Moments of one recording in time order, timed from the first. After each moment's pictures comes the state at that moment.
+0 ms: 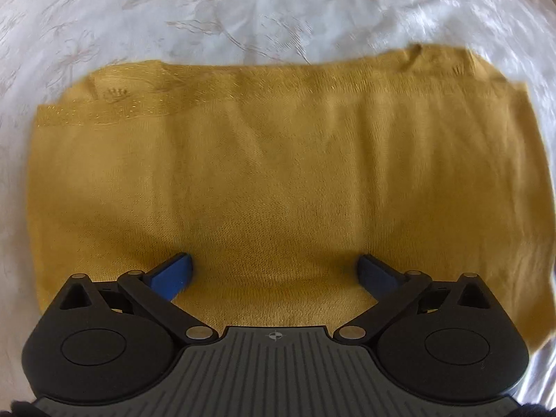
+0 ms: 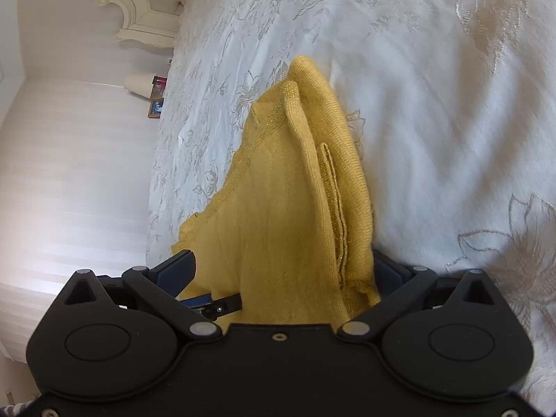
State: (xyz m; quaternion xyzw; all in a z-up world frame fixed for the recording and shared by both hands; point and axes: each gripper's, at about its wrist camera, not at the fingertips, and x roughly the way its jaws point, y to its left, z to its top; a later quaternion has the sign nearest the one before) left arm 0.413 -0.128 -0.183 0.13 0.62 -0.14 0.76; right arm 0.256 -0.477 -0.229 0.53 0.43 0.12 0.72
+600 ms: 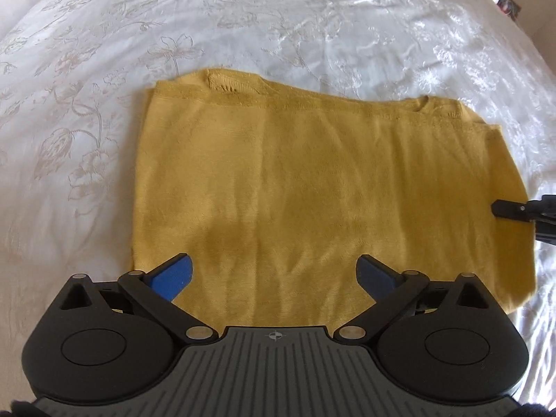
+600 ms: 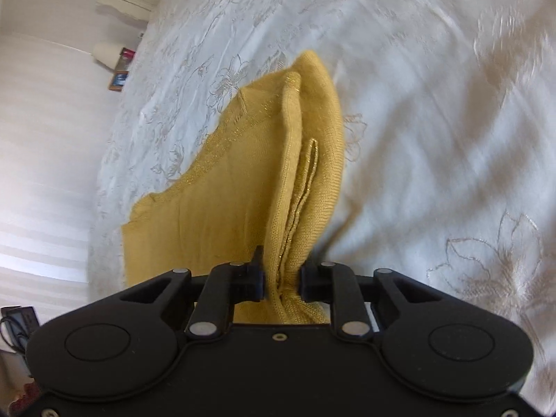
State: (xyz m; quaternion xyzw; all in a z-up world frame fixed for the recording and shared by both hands) left arm 0.375 -0.029 -0.125 0.06 0.57 -0.15 0.81; right arm 0.271 -0.439 -0.184 0.42 0.48 0.05 0.77
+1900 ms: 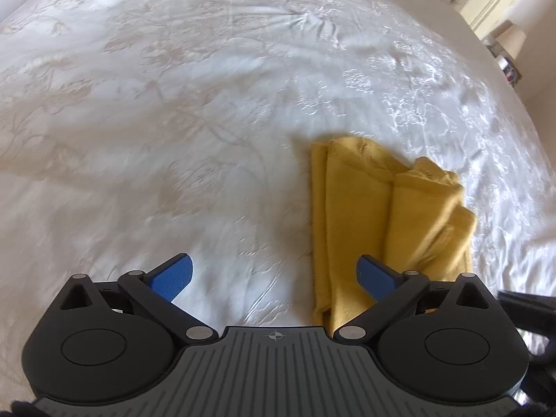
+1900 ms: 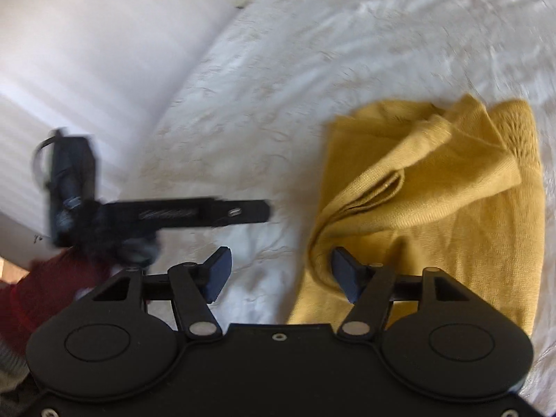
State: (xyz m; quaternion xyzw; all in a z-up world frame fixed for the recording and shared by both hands) left arm 0.447 0.132 -0.112 -0.04 0.56 -0.17 0.81; right arm 0.327 -0.126 -0.089 0.25 0.46 0.24 0.81
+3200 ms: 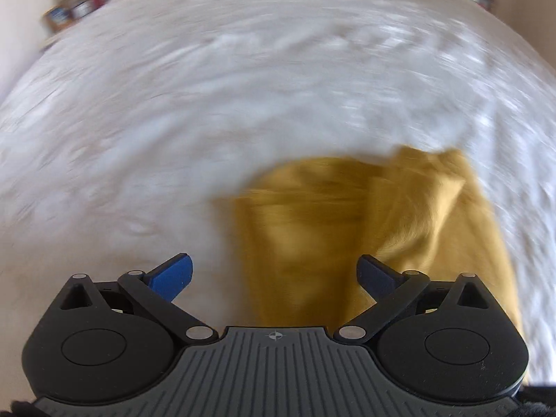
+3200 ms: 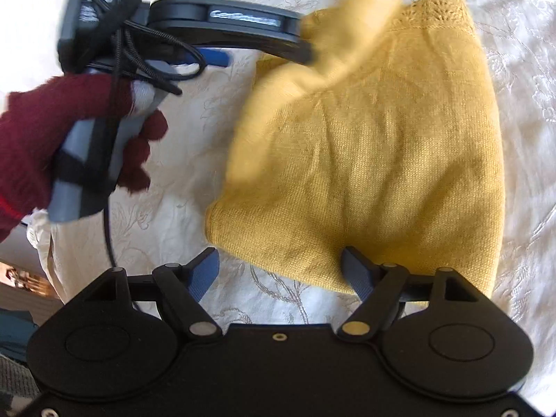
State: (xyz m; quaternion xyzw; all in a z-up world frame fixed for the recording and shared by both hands) left arm 0.466 0.041 -0.138 0.12 0.50 -0.15 0.84; right arm 0.275 -0.137 -0.161 0.24 0.53 0.18 0.79
